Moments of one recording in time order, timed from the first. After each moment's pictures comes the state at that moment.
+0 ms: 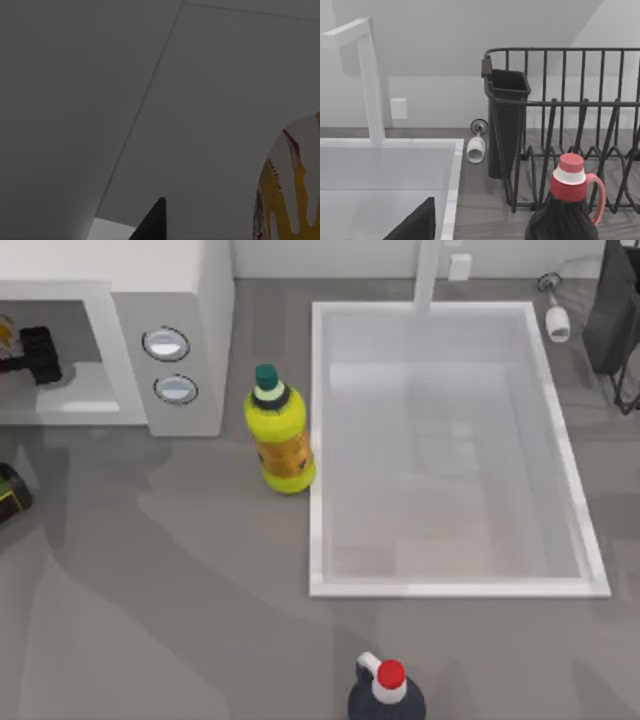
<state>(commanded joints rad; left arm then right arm) 0.14 2.26 1.27 0.61 -0.06 -0.01 0.00 0.00 0.00 0.00 0.00 0.00</state>
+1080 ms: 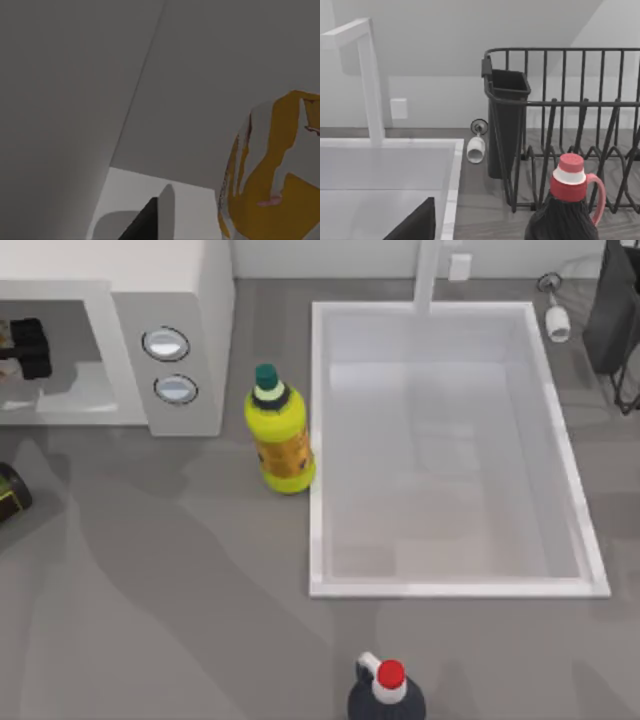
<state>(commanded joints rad) 0.15 2.06 1.36 0.28 -0.06 0.00 0.00 0.00 0.00 0.00 0.00 0.00</state>
